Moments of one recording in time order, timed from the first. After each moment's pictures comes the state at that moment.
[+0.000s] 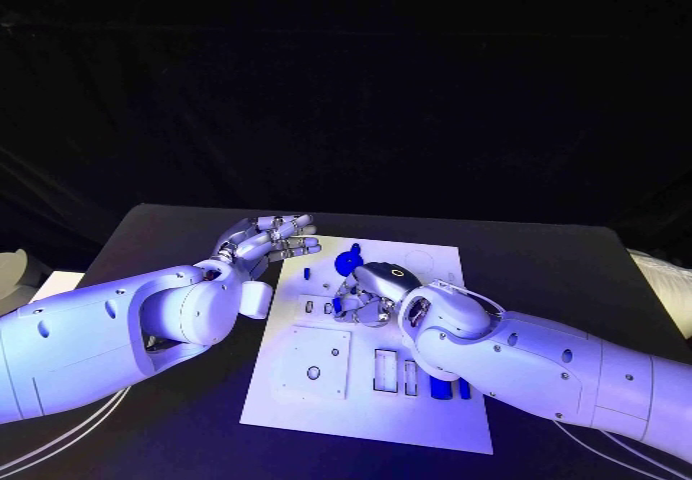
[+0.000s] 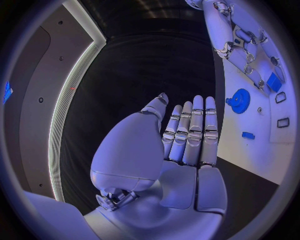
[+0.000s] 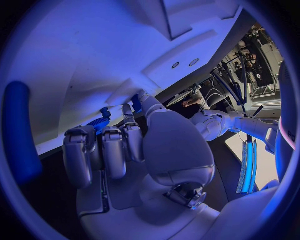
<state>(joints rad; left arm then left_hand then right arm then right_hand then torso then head) 1.18 -0.94 -0.03 1.64 0.14 -0.36 0.41 1.42 -0.03 0.13 0.10 0.17 0.98 0.23 0.07 0.07 1.07 0.17 0.07 0.07 1.14 0.12 0.10 0.16 0.17 0.94 0.24 0.21 0.07 1.06 -0.50 0.00 1.42 -1.60 -0.34 -0.22 1.26 -0.09 0.13 0.06 0.16 1.03 0.14 0.07 0.07 1.46 0.05 1.39 1.31 1.47 -0.02 1.56 1.31 0.01 1.47 0.08 1.56 1.31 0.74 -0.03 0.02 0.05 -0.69</state>
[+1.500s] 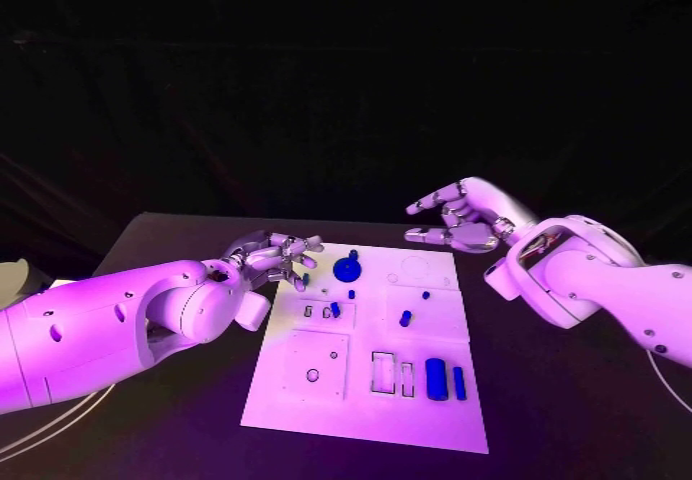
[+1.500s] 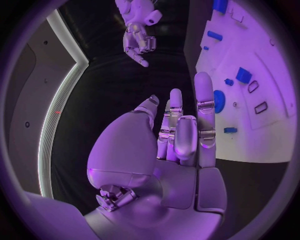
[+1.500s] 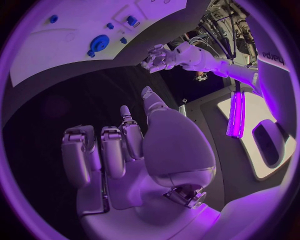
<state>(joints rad) 1.19 -0.94 -0.03 1.58 -0.15 -0.29 0.08 1.28 -0.05 0.14 0.19 0.14 1.11 0.12 0.13 0.10 1.40 0.02 0.25 0.20 1.47 -0.04 1.27 1.19 0.17 1.38 0.06 0.65 0.34 1.25 -0.90 0.04 1.63 -1.10 -0.45 0.08 1.29 -0.10 0.06 0.11 0.18 1.00 0.15 0.07 0.07 1.45 0.06 1.32 1.31 1.47 -0.01 1.54 1.31 0.01 1.47 0.09 1.54 1.31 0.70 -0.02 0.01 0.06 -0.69</state>
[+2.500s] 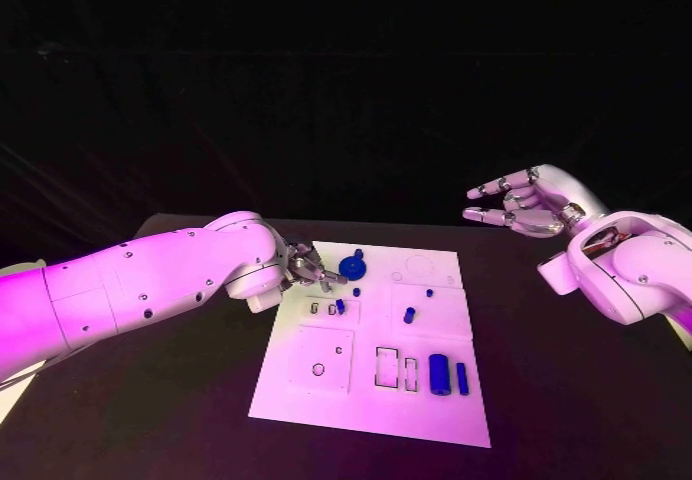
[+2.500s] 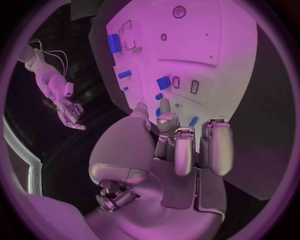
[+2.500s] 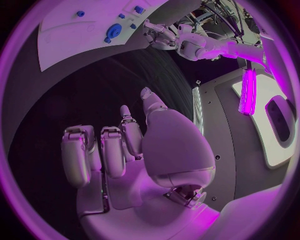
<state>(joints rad) 1.29 -0.73 -0.03 1.45 -0.93 0.01 -0.63 1.17 0.02 -0.09 0.29 0.11 0.96 0.05 0.62 0.42 1.28 -0.02 1.12 1.00 1.47 -0.07 1.57 1.31 0.05 1.47 0.03 1.46 1.31 1.27 -1.01 0.03 1.62 -0.90 -0.46 0.08 1.31 -0.08 0.05 0.12 0.22 1.01 0.14 0.07 0.07 1.43 0.06 1.27 1.31 1.47 -0.01 1.52 1.31 0.01 1.47 0.09 1.52 1.31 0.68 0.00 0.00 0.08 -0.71</state>
